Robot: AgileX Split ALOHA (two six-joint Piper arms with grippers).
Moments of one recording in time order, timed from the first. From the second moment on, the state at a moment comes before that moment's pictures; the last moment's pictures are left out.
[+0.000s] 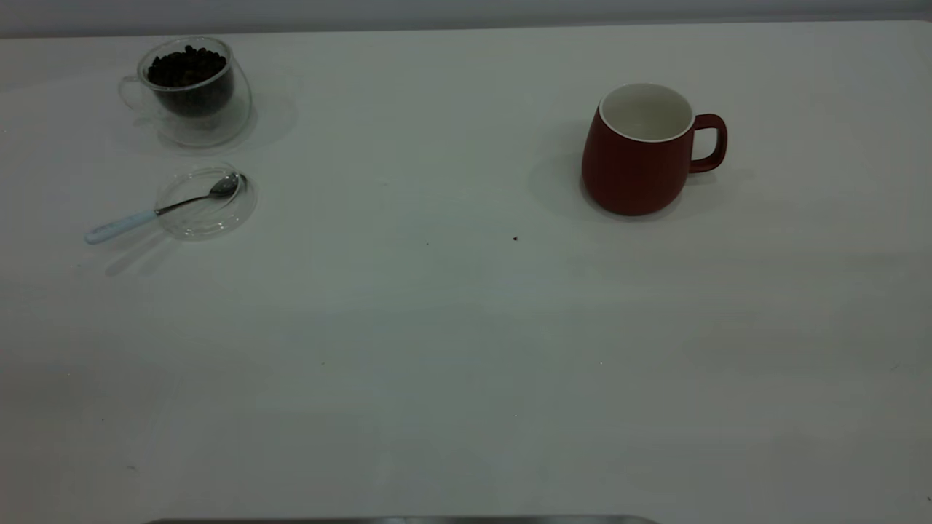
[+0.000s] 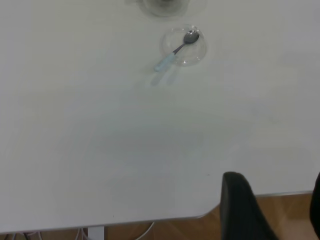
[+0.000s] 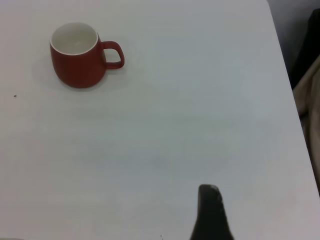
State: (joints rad) left arm 0.00 -0.02 -0.49 -0.08 1.14 0.04; right arm 0.04 -0.02 -0.47 -0.04 1.13 0.00
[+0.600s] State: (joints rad) left arm 0.00 -0.02 -0.49 -0.08 1.14 0.04; right arm 0.04 -0.02 -0.48 0.05 1.05 0.11
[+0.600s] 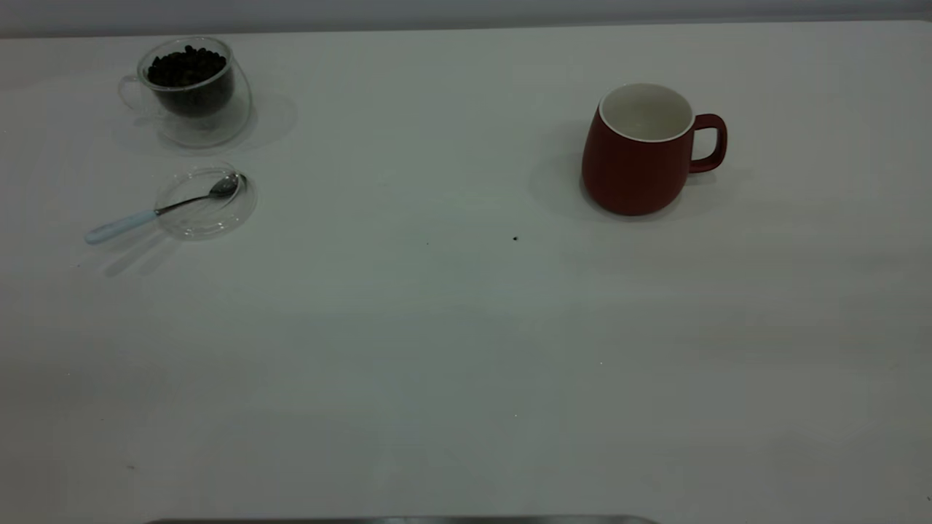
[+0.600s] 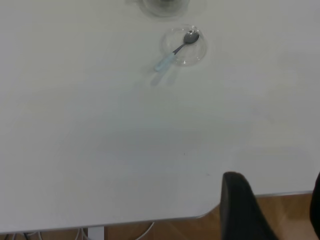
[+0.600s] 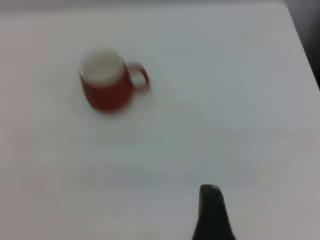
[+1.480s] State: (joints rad) left arm 0.00 -0.02 -0.49 -0.08 1.14 0.04; right arm 0.04 1.26 -0.57 0.21 0.32 0.00
